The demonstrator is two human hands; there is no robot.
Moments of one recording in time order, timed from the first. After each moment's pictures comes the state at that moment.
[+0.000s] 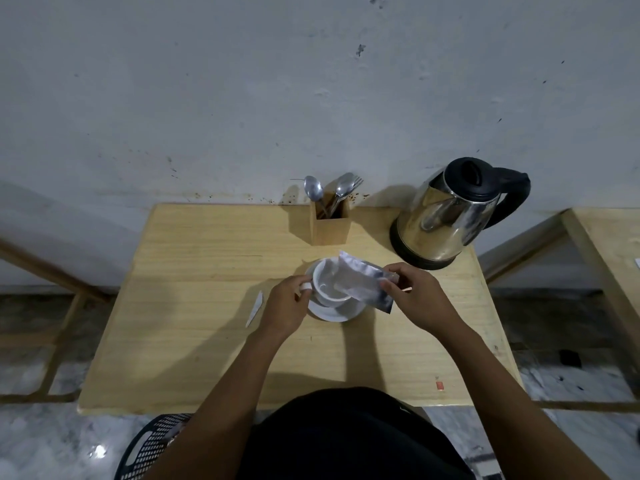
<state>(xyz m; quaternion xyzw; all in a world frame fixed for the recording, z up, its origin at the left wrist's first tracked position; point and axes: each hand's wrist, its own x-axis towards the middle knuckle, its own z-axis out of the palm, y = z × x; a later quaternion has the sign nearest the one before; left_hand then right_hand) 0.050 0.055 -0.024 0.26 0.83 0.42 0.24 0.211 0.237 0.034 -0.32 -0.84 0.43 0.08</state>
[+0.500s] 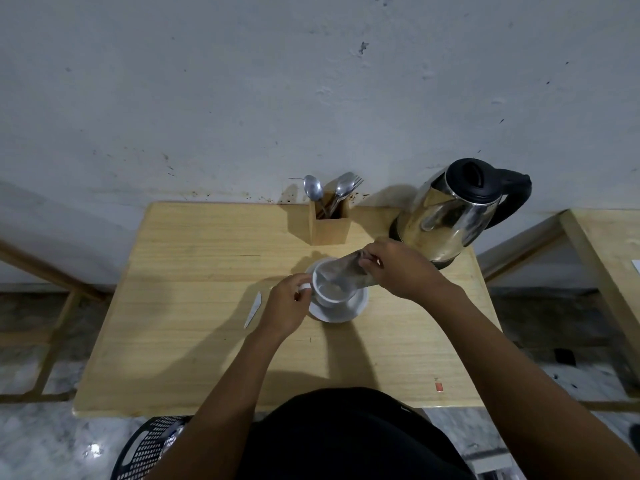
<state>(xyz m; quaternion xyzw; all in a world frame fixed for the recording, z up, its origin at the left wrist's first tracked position) 0.048 0.058 -0.027 0.24 0.81 0.46 0.27 0.154 0.247 0.069 -0.20 -0.95 0.22 -0.06</state>
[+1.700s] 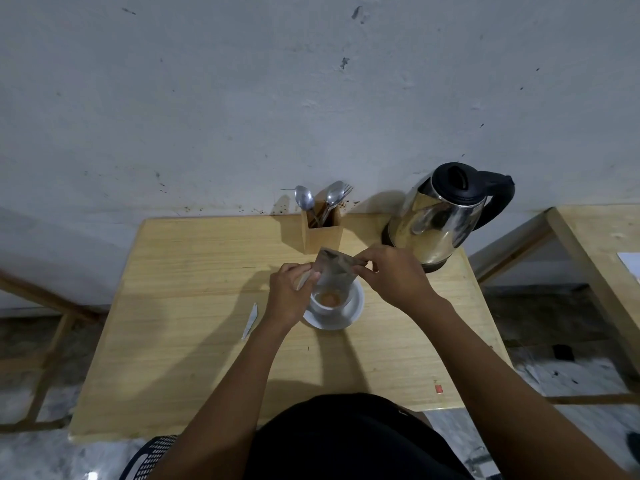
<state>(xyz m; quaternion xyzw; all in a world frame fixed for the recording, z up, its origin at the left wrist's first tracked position) 0.033 0.084 -0.015 0.25 0.82 0.47 0.22 0.161 0.238 0.065 -0.24 -0.94 0.22 0.06</state>
